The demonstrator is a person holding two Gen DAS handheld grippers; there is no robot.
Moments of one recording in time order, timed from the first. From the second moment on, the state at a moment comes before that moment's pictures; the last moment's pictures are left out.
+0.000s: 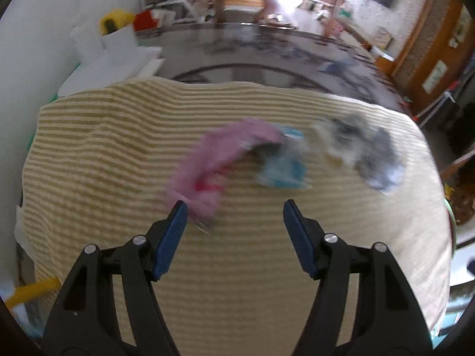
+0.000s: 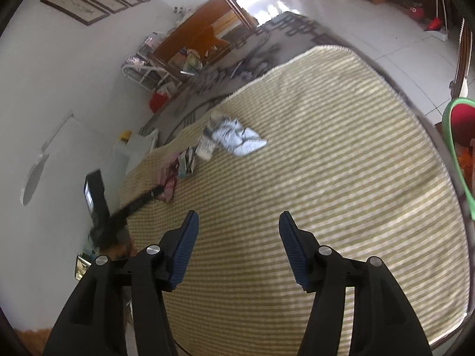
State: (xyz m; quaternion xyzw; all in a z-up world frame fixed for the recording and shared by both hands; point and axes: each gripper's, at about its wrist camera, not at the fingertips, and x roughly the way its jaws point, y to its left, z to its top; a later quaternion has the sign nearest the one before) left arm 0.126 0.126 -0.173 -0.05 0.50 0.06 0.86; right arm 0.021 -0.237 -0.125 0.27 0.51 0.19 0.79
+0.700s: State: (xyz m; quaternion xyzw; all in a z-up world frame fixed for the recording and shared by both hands) left arm 0.111 0.143 -0.191 -0.11 0.50 0.02 0.86; right arm 0.062 -0.172 -0.120 0.18 0.51 0.19 0.82
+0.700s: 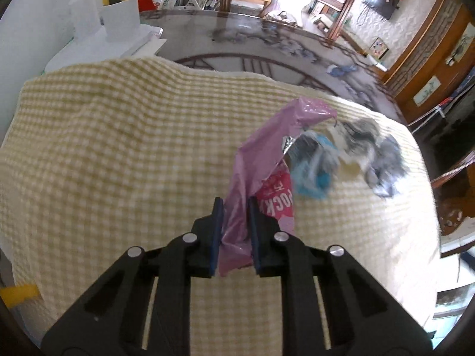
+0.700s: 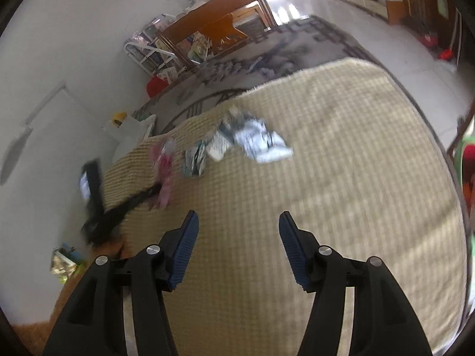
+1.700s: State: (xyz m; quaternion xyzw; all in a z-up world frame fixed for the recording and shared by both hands) left arm -0.003 0.176 -0.202 -0.16 0.51 0.07 0.84; right arm 0.155 0.007 -0.173 0.03 0.55 0.28 0.79
